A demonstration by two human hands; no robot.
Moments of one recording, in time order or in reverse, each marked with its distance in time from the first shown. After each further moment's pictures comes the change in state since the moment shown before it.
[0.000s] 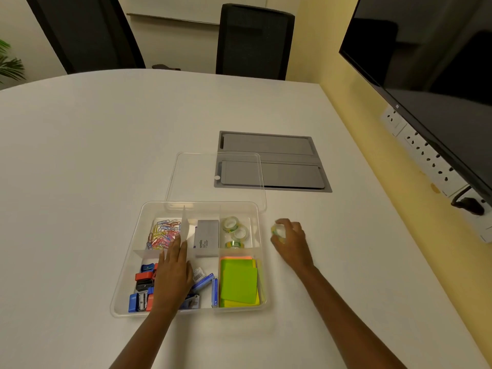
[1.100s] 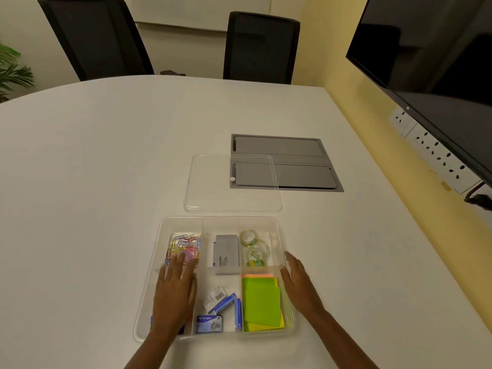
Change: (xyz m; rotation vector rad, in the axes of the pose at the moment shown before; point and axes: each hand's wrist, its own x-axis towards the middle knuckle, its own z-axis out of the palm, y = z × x) left_hand -0.045 -0.030 -0.041 0.037 -0.010 0.042; right_hand -0.083 0.002 0.044 0.134 -0.159 0.046
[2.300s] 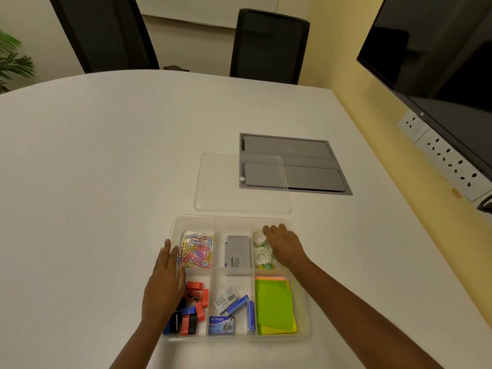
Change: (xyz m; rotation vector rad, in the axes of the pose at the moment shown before) left_hand 0.022 -0.055 0.001 -0.258 0.004 -0.189; right_hand 0.090 -0.053 0.018 -0.968 -0.114 -0.371
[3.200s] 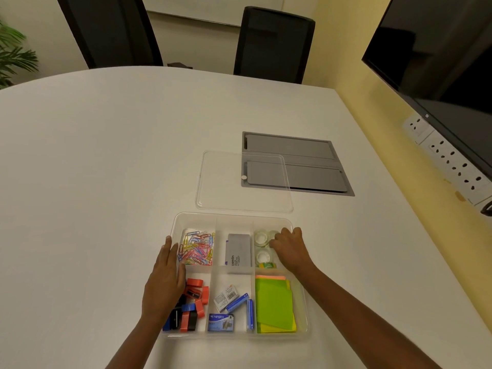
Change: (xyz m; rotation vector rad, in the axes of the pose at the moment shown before) left_hand 0.000 -0.005 0.003 -0.038 0.034 0.015; right_hand -0.020 -0.002 -0.009 -0.237 0.050 -0.024
